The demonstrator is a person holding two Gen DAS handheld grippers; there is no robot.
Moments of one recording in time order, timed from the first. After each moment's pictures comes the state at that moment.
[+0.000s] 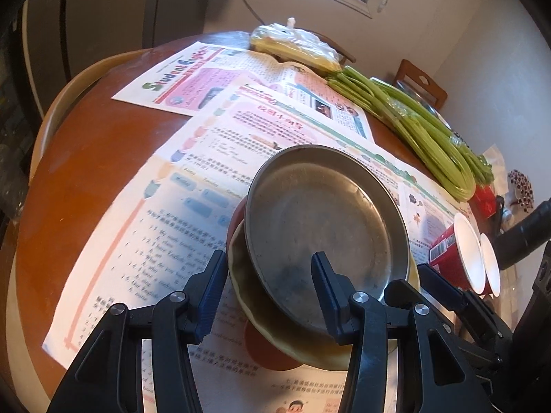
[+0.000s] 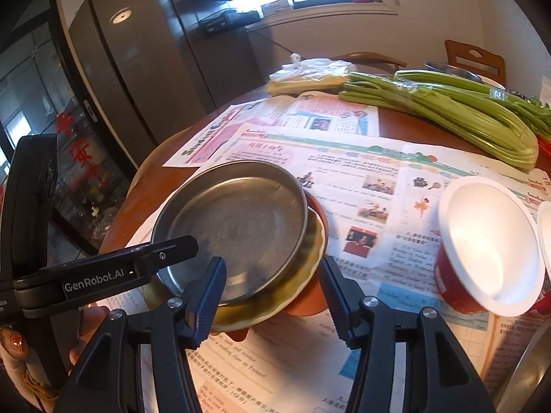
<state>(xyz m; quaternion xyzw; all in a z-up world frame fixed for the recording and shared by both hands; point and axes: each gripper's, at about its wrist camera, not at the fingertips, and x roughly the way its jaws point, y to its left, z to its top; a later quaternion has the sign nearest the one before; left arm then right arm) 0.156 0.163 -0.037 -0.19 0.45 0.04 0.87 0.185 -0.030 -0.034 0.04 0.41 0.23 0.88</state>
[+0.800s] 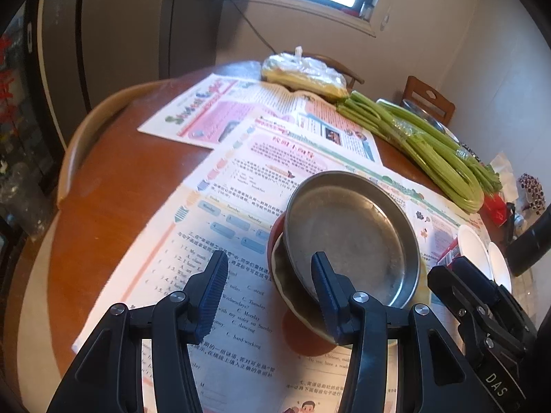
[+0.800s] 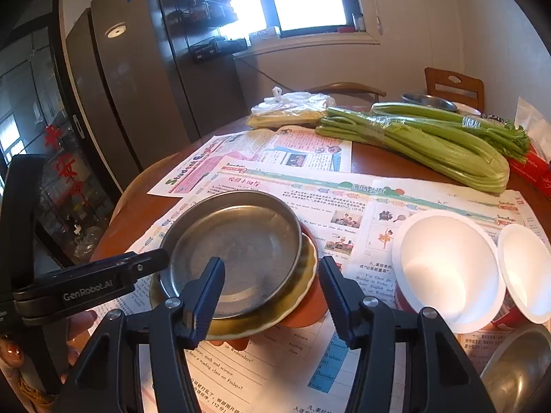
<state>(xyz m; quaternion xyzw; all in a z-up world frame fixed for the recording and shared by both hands) 0.136 0.164 -0.014 -0.15 0.41 0.08 0.90 0.173 -0.041 -0.009 0.02 0.35 0.19 0.92</state>
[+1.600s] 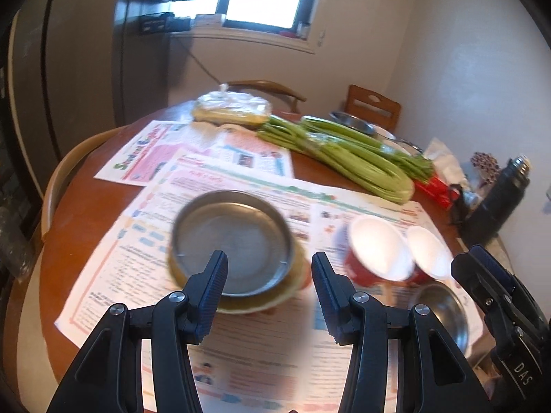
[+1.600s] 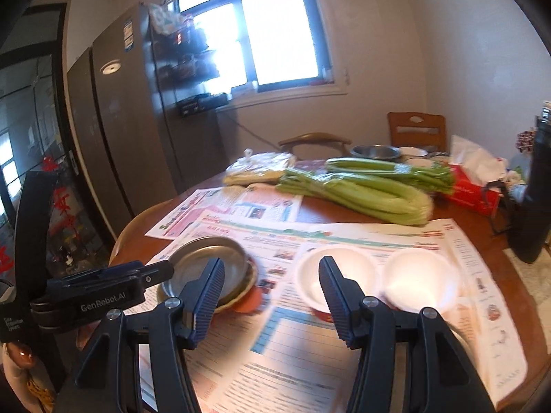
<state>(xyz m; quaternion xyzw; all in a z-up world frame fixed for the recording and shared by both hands) 0.095 0.061 0.049 -0.11 0.35 0.00 0.93 0.091 -0.136 0.063 0.04 0.25 0.14 0.96</state>
